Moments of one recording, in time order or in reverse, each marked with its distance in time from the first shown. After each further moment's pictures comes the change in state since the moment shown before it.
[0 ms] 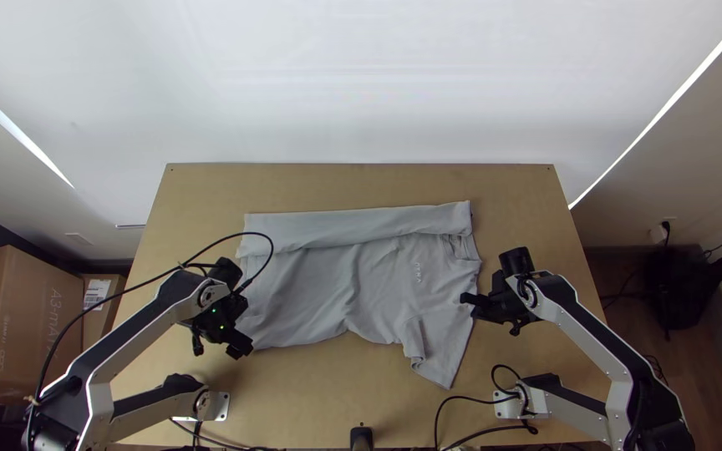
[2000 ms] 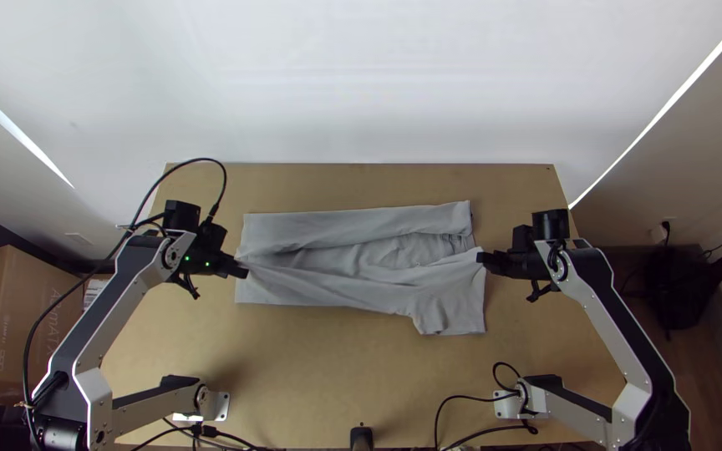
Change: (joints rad) left arm 0.236 0.035 0.317 0.321 0.100 0.020; right arm -0.101 -0.009 0.318 -0.026 -0.003 -0.159
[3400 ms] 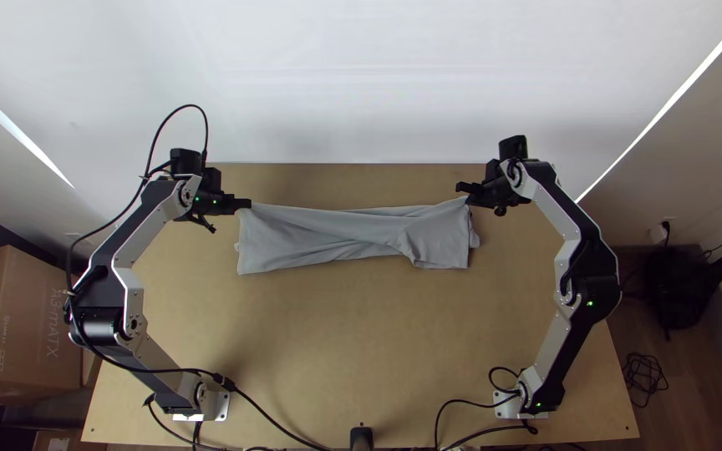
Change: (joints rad) left arm 0.098 0.500 0.402 0.248 0.026 -0.203; right arm -0.021 0.817 0.745 0.038 0.035 -0.029
